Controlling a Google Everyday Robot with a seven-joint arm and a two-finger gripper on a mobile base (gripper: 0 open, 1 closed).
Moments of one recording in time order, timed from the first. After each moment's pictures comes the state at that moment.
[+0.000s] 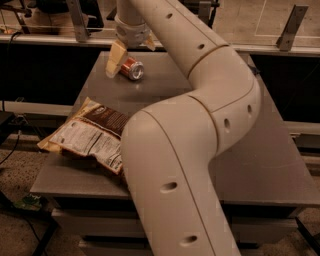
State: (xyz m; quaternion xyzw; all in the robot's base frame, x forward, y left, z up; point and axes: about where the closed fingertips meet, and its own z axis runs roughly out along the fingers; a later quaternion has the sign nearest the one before) arm 0.754 0.074 0.890 -0.42 0.90 0.01 0.14
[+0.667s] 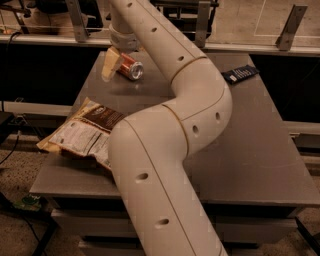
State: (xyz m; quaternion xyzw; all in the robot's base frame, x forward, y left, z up) arm 0.780 0.096 0.858 -0.41 0.90 0.01 0.13
